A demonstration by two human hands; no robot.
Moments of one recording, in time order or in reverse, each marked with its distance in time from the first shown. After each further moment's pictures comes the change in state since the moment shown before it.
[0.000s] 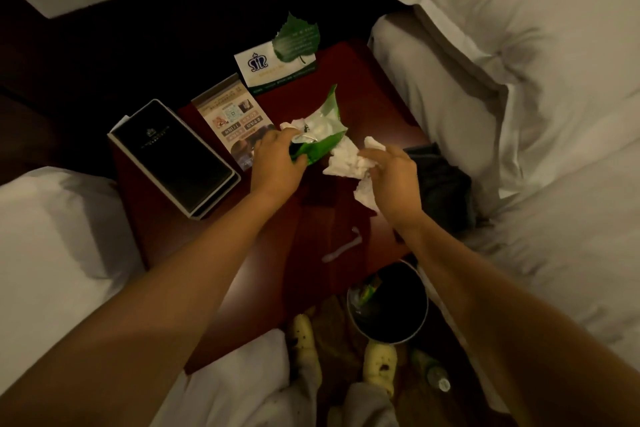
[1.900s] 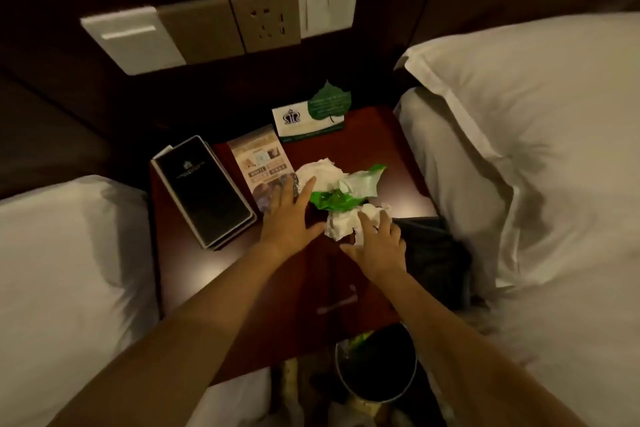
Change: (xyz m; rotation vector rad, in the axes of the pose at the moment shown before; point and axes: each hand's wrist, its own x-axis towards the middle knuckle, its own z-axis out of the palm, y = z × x) left_hand 0.003 -0.006 0.000 0.112 -0.285 -0.120; right_hand 0.021 -0.007 0.011 -0.480 -0.566 0.221
